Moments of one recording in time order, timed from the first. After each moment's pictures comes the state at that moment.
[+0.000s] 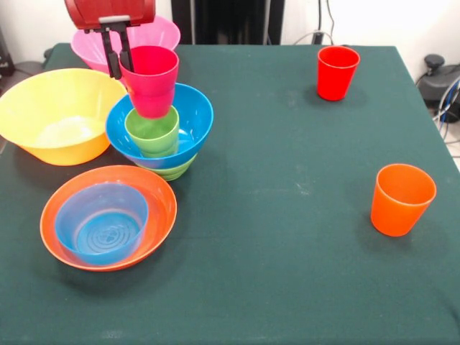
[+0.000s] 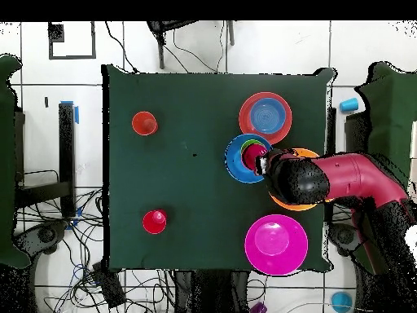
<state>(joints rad) -1.05 -0.74 0.86 1.78 -0.74 0.70 1.70</state>
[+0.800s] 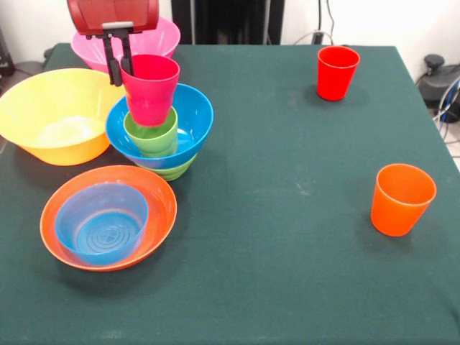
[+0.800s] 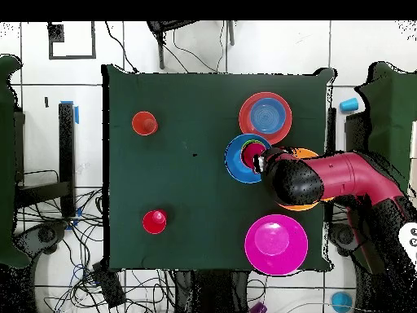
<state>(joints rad) -1.04 -0.74 0.85 1.78 -0.79 0.65 1.70</state>
